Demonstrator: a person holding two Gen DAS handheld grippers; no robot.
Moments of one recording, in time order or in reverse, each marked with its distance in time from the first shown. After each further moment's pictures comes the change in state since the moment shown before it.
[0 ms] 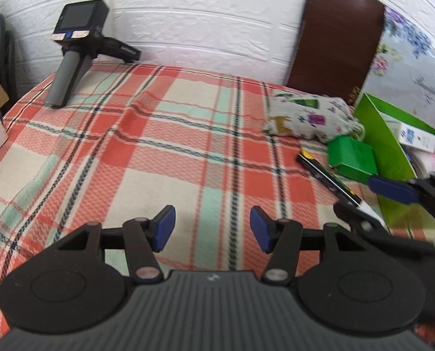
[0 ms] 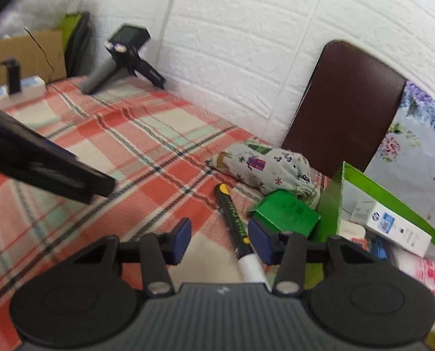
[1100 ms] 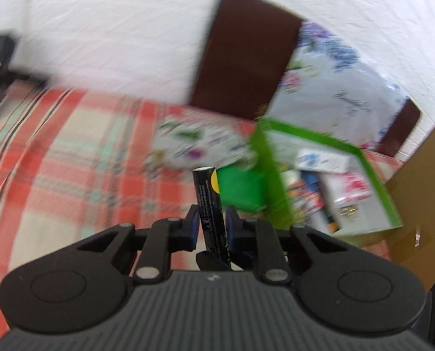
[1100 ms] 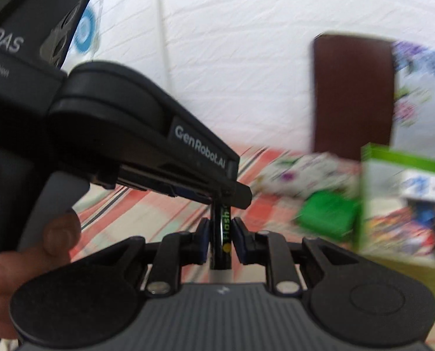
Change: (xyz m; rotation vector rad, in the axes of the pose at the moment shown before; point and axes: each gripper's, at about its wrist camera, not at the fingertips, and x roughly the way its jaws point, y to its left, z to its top) left arm -0.026 -0.087 0.050 0.056 -0.007 -0.304; right arm -0.056 -0.035 -0.009 0.331 -0.174 0.228
